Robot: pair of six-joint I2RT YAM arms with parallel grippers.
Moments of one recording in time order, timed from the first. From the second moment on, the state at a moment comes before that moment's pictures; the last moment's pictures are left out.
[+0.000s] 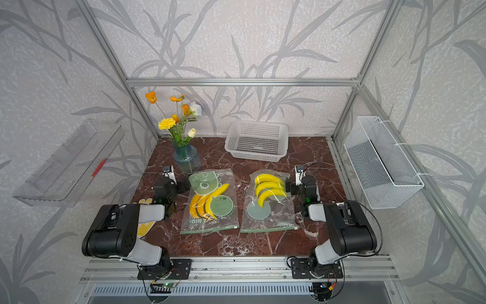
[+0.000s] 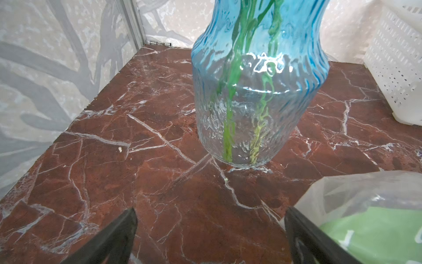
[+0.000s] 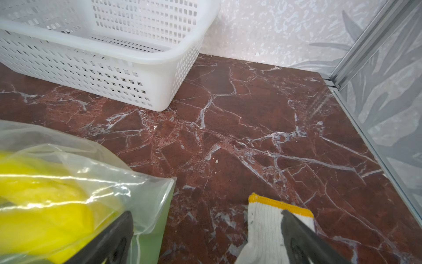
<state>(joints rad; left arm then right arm) 0.05 1.51 0.39 0.70 -0.12 -0.06 0.11 1.53 0.39 0.72 0.05 -0.08</state>
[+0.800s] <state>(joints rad) 0.05 1.51 0.39 0.70 -0.12 -0.06 0.11 1.53 0.39 0.72 0.05 -0.08</state>
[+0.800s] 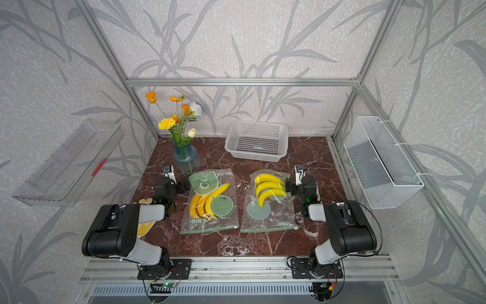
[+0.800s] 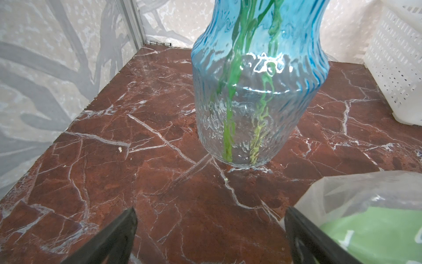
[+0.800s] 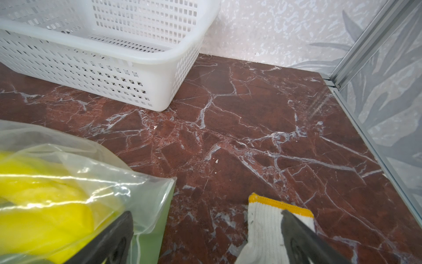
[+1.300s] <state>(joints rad) -0.05 1.21 0.82 0.12 -0.12 -0.06 0.11 1.18 0.61 0.20 -0.05 0.04</state>
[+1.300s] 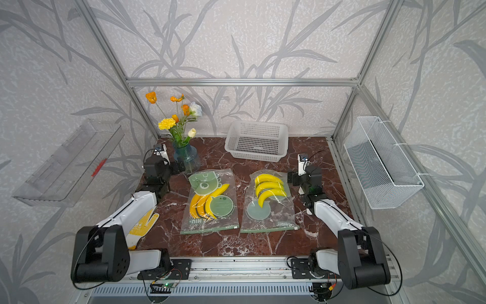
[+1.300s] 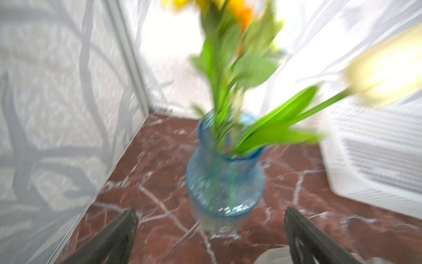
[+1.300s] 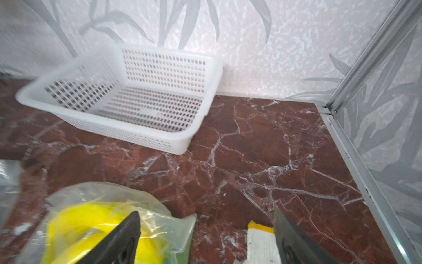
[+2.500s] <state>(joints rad) -1.30 1.80 1.14 -0.16 -0.10 0.31 -0.22 1.02 0.50 -0.21 -0.43 0.42</state>
